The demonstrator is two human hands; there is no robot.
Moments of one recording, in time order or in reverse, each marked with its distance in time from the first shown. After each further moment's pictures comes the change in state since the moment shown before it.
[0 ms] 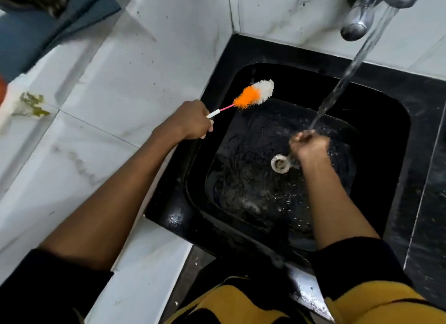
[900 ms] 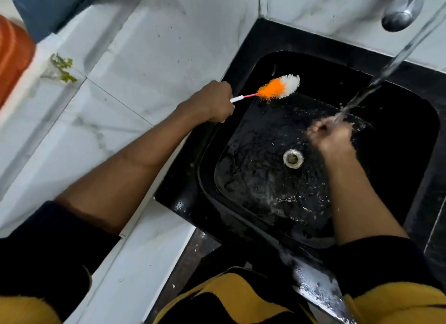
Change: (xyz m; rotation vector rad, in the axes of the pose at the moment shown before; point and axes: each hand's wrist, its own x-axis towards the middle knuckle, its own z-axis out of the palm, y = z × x) left_hand 0.015 -0.005 0.002 0.136 0.016 0.110; right_hand 0.010 -0.004 0.009 -0.249 -0.100 -0.042
